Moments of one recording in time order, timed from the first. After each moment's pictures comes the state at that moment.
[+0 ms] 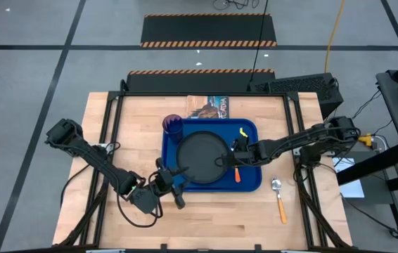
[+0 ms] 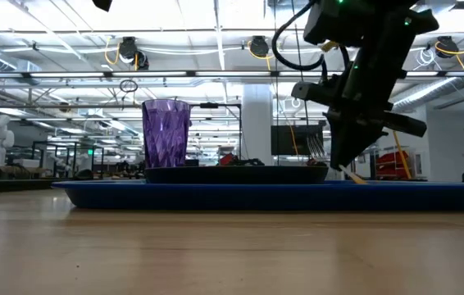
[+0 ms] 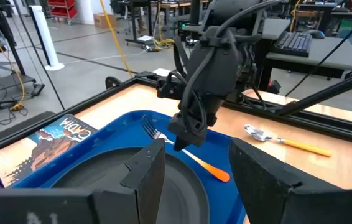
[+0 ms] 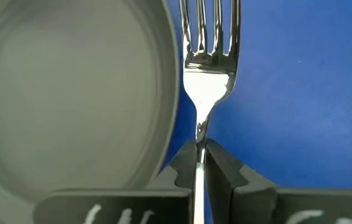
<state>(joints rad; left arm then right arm) -0.62 1.57 1.00 0.20 -1.07 -0.38 0.14 1.55 0.87 -0.60 0.34 1.45</state>
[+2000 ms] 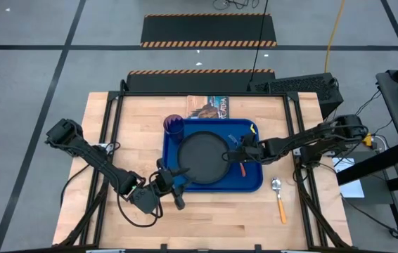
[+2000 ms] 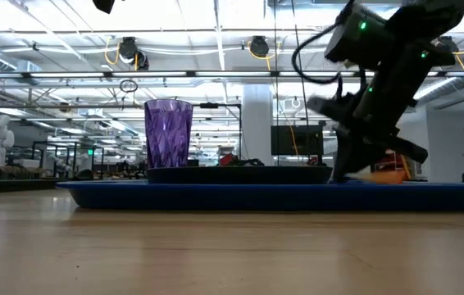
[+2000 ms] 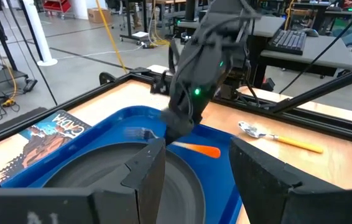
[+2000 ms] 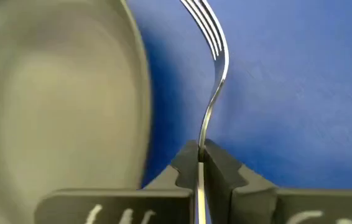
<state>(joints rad) -0.62 1.58 1.00 0.19 -1.04 -0.41 0.09 1.45 0.62 -0.28 0.34 1.39</state>
